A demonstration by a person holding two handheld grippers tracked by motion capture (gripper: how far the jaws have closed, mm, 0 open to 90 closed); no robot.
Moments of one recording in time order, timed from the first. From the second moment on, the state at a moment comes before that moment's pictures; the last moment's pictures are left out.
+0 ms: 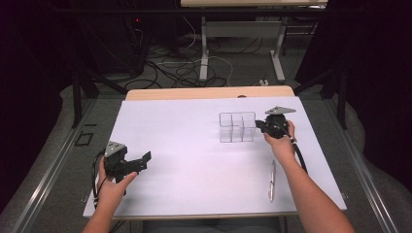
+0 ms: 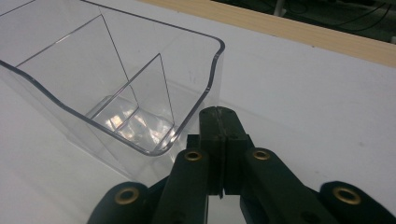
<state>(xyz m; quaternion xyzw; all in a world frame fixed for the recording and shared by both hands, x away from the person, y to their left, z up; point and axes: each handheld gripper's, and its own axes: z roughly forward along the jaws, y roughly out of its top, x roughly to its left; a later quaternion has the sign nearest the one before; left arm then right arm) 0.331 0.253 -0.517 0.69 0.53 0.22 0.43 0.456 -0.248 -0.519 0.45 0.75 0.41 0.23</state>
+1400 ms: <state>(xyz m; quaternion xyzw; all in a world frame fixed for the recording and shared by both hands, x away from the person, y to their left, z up) 0.330 0.256 -0.517 0.70 0.53 0.22 0.43 0.451 -0.178 -0.514 0.42 0.78 0.43 0.21</state>
